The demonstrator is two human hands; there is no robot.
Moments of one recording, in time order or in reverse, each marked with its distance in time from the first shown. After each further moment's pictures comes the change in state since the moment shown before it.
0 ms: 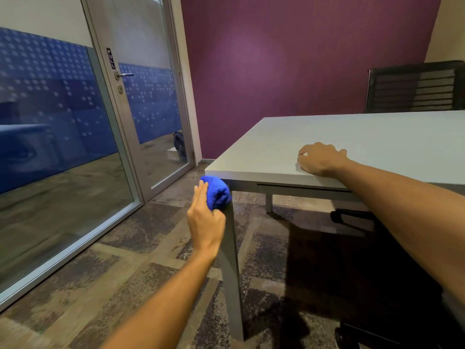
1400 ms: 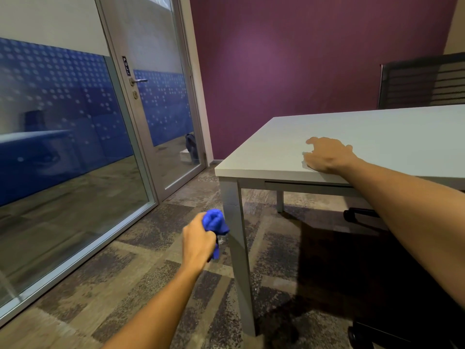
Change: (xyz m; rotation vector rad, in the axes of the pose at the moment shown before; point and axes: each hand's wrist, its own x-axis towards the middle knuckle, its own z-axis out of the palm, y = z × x) left_hand -0.023 -0.016 -0.056 0.146 -0.265 -0.272; right_hand -0.007 -0.002 -0.005 0.068 0.043 -0.022
